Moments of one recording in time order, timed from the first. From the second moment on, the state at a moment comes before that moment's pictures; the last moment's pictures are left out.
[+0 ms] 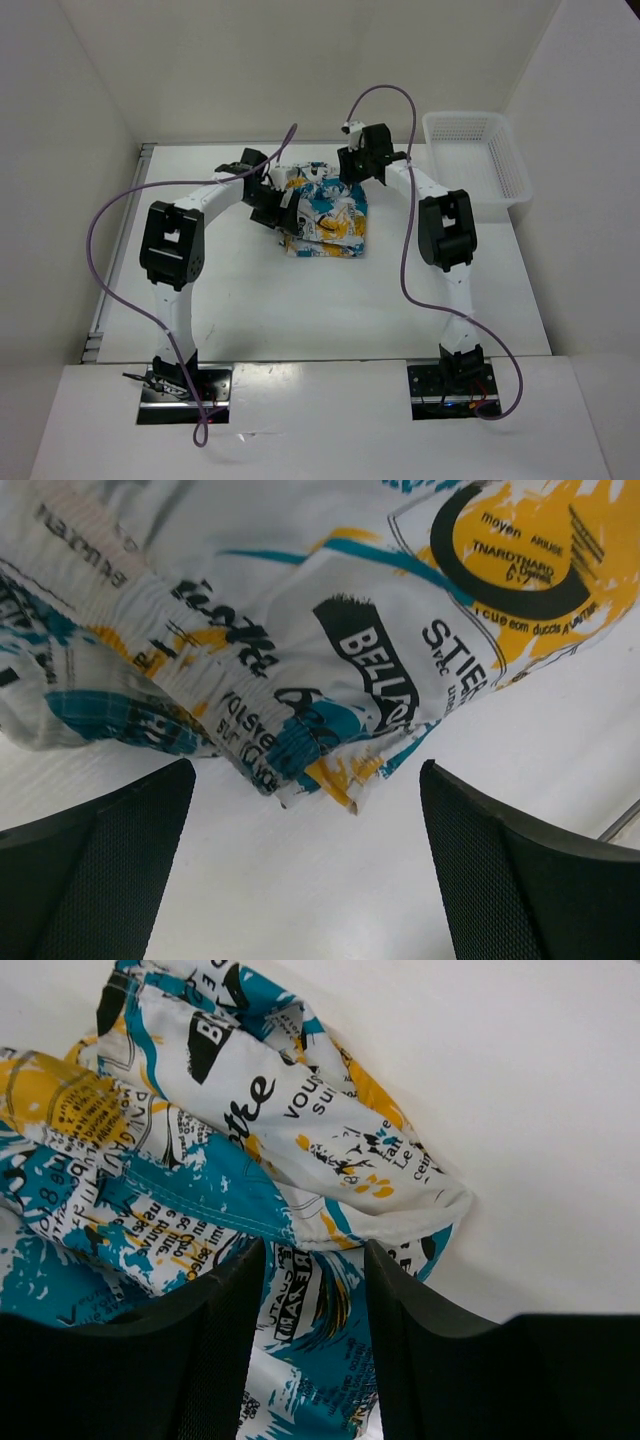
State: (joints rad) left arm -0.27 2.10 1.63 -0.72 0.50 0.07; right arm 0.30 2.31 1.90 -0.27 -0.26 -0.09
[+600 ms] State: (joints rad) left arm -0.25 2.19 1.67 -0.67 0.65 0.06; right arm 0.28 2.31 1.93 -0.25 -0.13 -0.07
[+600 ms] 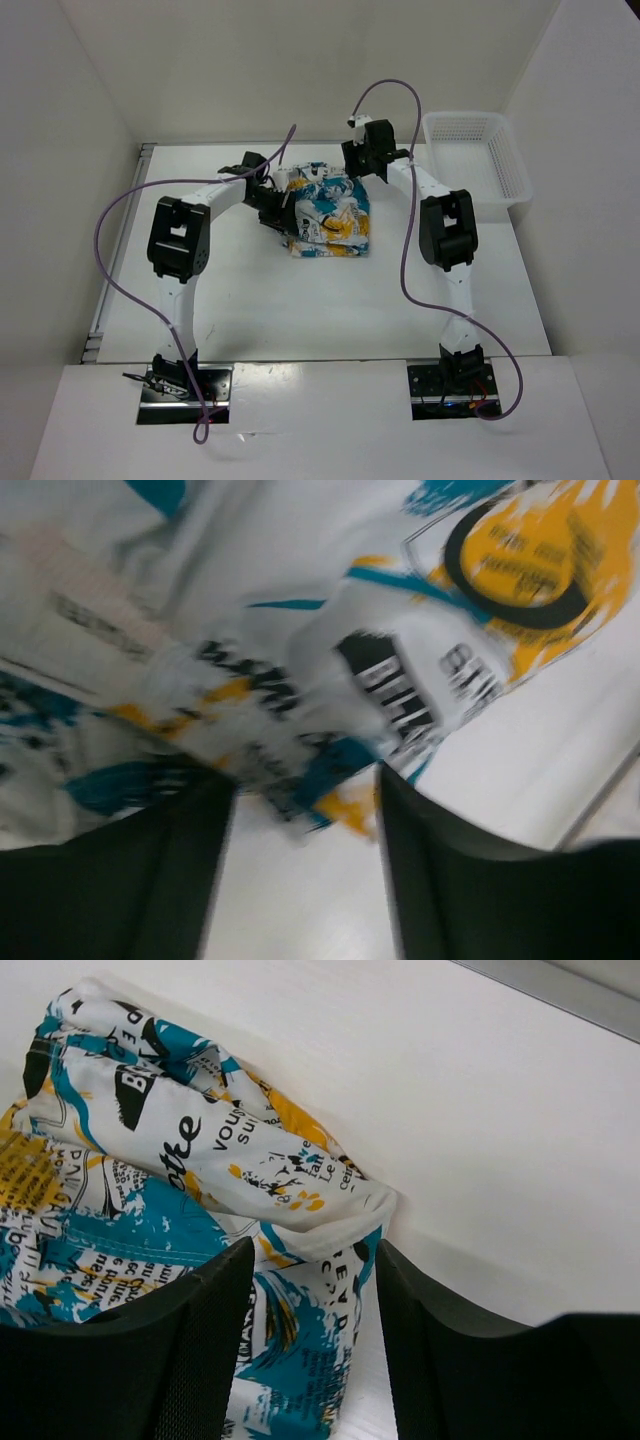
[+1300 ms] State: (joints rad) left arm -0.25 2.21 1.66 -0.68 0.67 0.07; right arm 0.28 2.40 1.91 -0.25 -0.12 0.06
